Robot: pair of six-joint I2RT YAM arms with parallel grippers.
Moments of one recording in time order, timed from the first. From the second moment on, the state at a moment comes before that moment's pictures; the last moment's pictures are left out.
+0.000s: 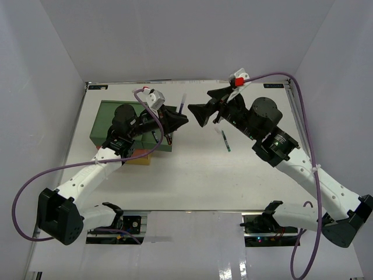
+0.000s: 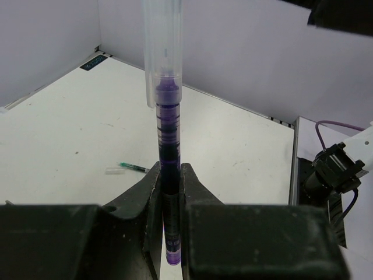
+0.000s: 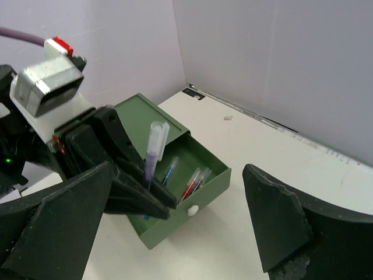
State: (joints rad) left arm -0.49 1.19 0.92 0.38 0.70 -0.22; right arm 0.79 1.09 1.20 0.02 -0.06 0.15
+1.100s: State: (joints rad) left arm -0.49 1.16 0.91 0.33 0.63 -0.13; right arm 0.79 1.37 1.50 -0.12 -0.09 0.25
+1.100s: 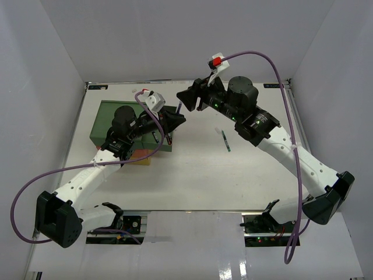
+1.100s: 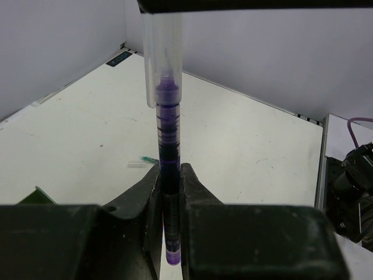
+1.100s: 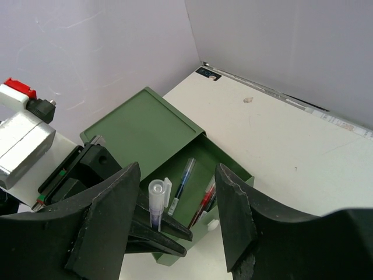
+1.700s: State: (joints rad) left arm -0.55 1.19 0.93 0.25 0.56 -0.08; right arm 0.80 1.41 1.53 -0.13 -0.02 0.29
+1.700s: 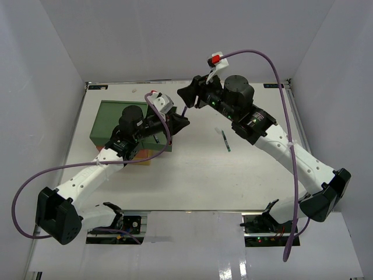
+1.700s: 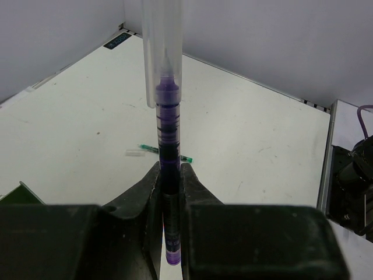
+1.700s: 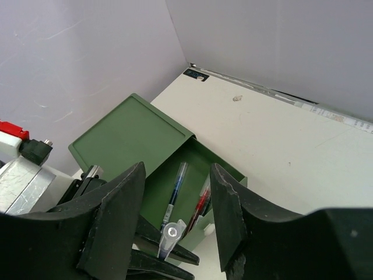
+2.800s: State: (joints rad) left arm -0.63 1.22 0.99 0.20 0.47 -0.06; right arm 0.80 1.37 1.49 -0.18 0.06 0.31
